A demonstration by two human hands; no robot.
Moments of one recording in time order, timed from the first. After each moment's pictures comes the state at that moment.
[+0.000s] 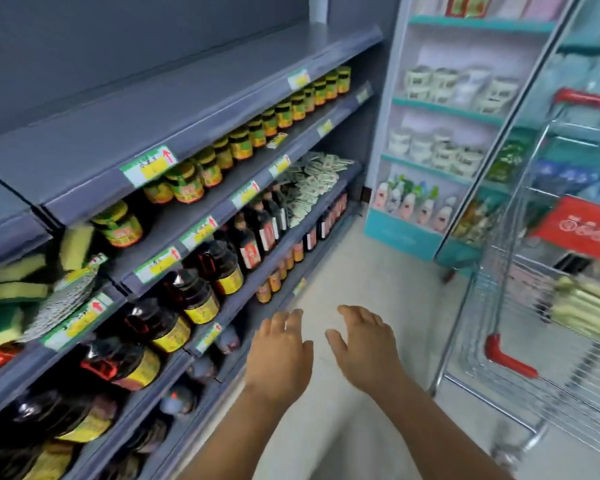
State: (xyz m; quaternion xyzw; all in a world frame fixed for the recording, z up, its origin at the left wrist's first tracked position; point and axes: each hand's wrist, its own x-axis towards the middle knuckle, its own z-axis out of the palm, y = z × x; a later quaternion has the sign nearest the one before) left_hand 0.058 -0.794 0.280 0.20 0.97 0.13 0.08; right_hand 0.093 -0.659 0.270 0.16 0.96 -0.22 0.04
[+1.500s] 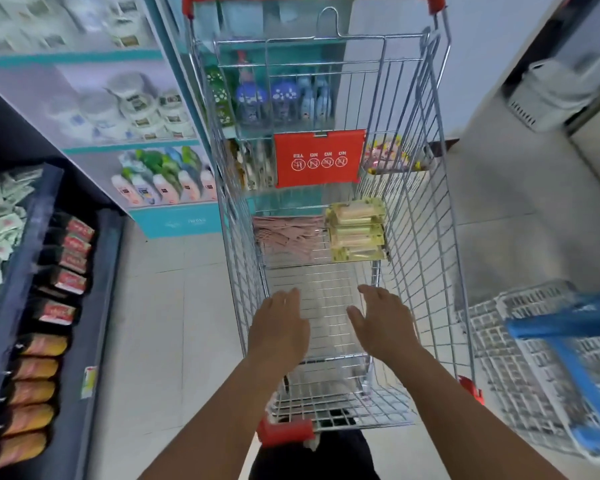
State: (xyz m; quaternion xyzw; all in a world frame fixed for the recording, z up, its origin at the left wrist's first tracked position) left_hand 0.049 -0.253 0.170 0.49 0.83 0.07 0.26; right_hand 0.196 -0.166 0.170 0.54 0.80 -0.24 0.09
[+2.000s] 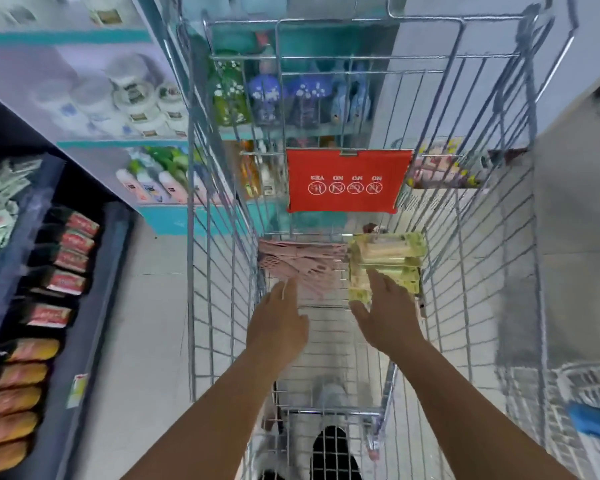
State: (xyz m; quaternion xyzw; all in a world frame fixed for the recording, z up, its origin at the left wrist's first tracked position) left_hand -0.018 -0.106 0.092 0.41 0.86 0.06 0.29; right_hand 0.121 0.001 0.089 0.50 0.82 -0.27 0.10
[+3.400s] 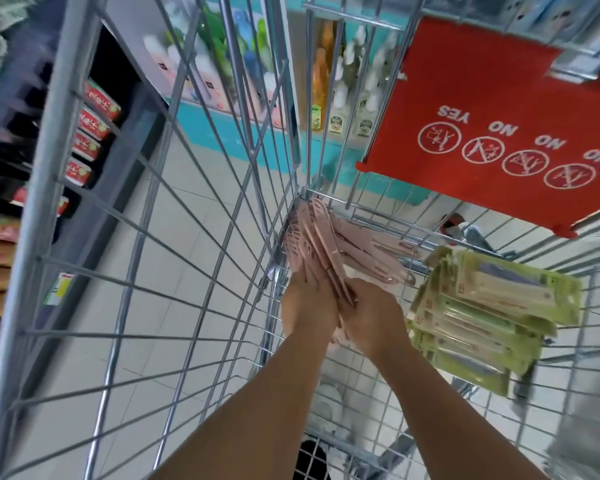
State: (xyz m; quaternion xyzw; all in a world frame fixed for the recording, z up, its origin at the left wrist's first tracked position) left_hand -0.045 -0.024 -0.088 -0.10 0.90 0.27 0.32; right_hand 0.018 0.042 -0.098 0.34 0.85 -0.37 0.16
